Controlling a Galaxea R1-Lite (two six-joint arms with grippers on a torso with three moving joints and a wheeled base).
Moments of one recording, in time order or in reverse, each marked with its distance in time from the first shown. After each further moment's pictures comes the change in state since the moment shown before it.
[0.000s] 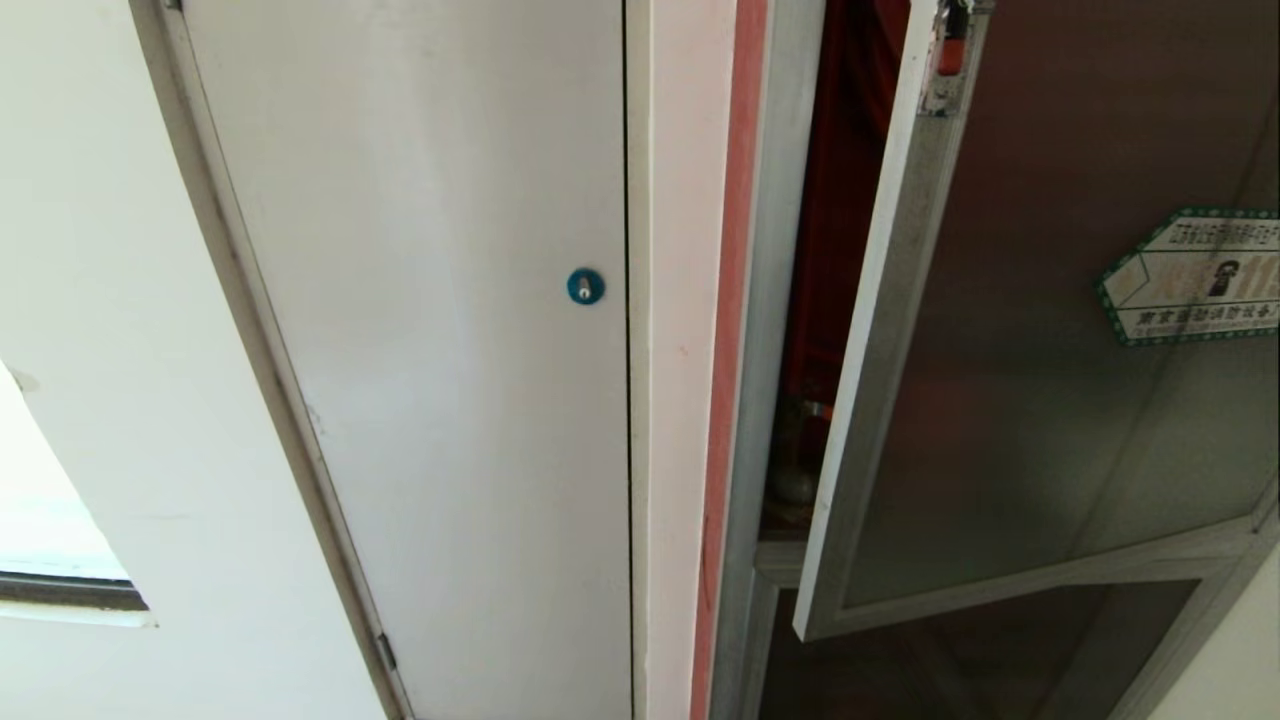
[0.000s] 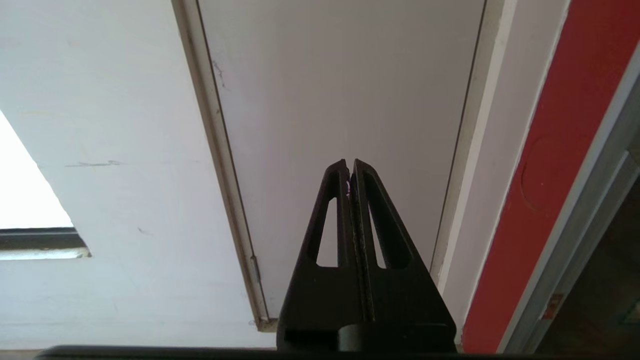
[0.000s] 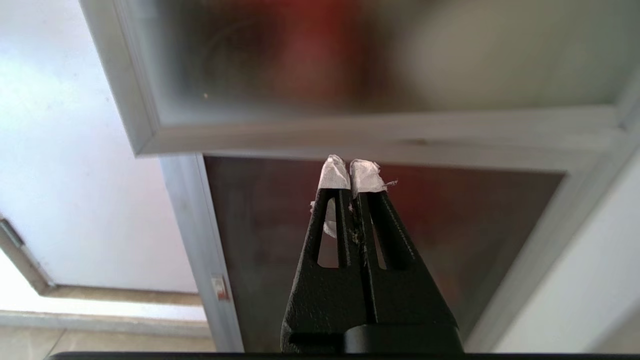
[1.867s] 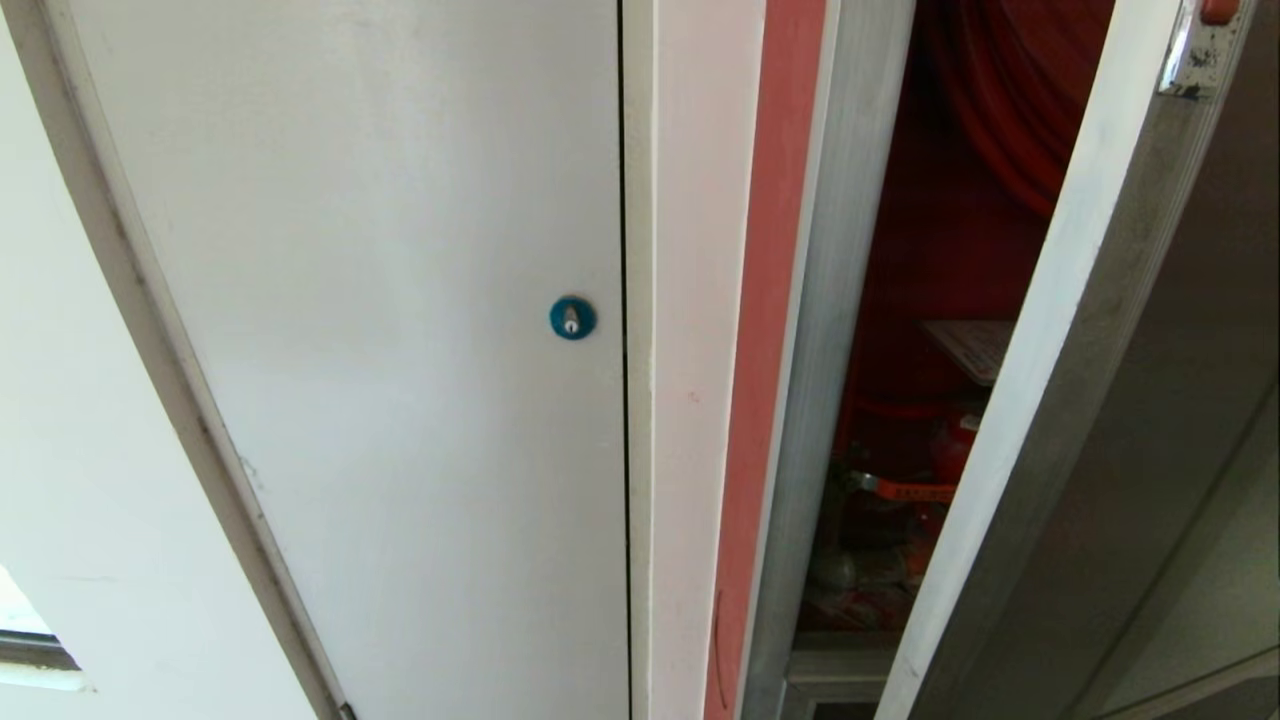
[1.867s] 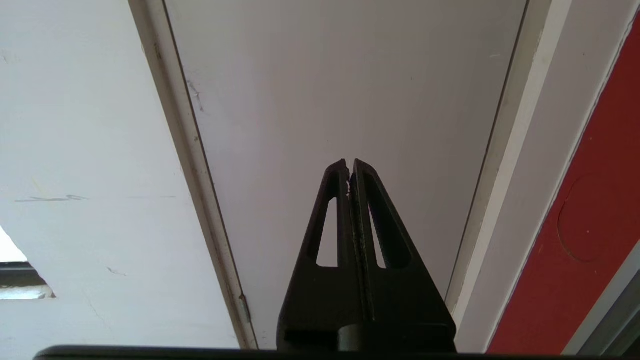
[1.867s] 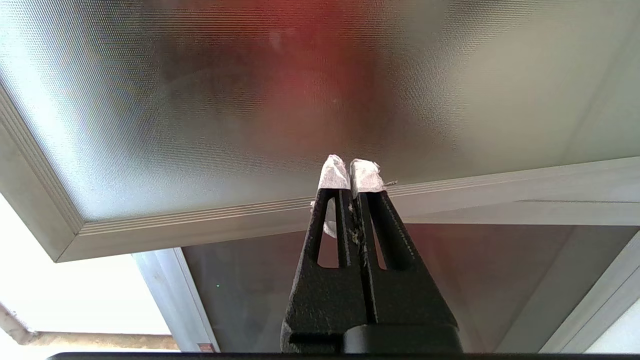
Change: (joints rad) left arm 0.000 0.000 0.000 0.000 0.000 -0.005; right arm 0.001 0.000 0.000 -0.001 -0.015 0.037
